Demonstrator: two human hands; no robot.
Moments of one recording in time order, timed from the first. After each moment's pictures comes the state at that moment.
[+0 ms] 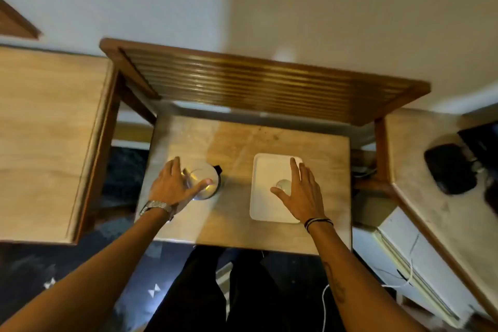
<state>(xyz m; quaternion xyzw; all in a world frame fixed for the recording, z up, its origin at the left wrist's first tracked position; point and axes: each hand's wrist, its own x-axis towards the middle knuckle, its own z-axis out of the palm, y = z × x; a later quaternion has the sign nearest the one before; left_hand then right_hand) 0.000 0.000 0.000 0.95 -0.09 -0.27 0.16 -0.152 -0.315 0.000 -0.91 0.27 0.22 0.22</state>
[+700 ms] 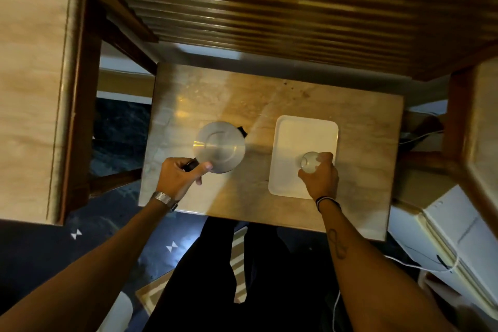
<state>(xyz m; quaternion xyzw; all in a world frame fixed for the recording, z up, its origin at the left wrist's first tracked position) -0.015 0.013 -0.085 0.84 0.03 -0.30 0.45 -0.158 -0.309 -0.154 -0.77 0.50 0.15 0.37</state>
